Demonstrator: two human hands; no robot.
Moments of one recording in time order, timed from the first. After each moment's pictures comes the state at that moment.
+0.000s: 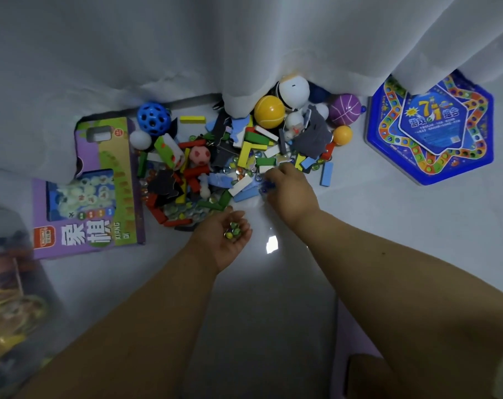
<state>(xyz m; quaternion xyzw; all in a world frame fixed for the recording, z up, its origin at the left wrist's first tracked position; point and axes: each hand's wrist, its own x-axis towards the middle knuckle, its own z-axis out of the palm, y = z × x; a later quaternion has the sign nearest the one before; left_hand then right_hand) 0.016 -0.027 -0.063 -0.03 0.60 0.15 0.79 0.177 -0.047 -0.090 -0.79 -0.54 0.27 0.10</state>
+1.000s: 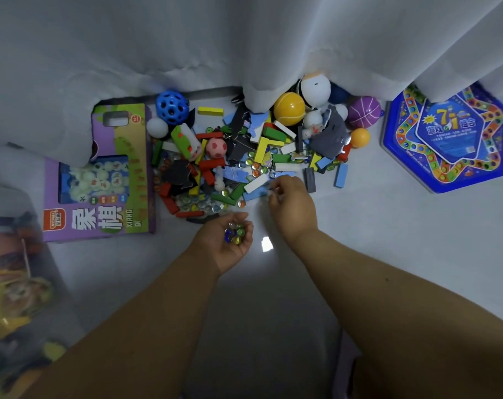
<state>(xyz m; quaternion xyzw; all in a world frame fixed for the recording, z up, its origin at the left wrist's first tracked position) -0.009 -0.032 -0.067 -0.10 0.56 0.16 0.81 0.130 -0.060 -0.074 -0.82 -0.42 0.31 0.23</state>
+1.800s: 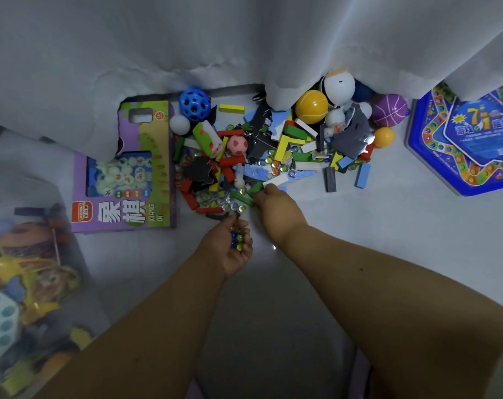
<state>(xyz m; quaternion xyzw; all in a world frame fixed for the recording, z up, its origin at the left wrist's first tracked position) -0.038 -0.034 -0.078 -0.07 0.62 0.12 0.77 0.091 -0.041 -0.100 -0.72 -0.62 0.30 0.03</state>
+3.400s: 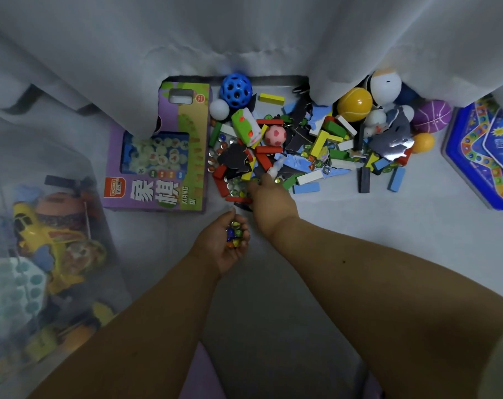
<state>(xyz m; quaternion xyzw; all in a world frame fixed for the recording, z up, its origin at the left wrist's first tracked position) -0.103 -0.034 -0.086 -0.01 0.58 0.17 0.79 0.020 -0.014 -0.066 -0.71 -0.64 0.30 -0.08</state>
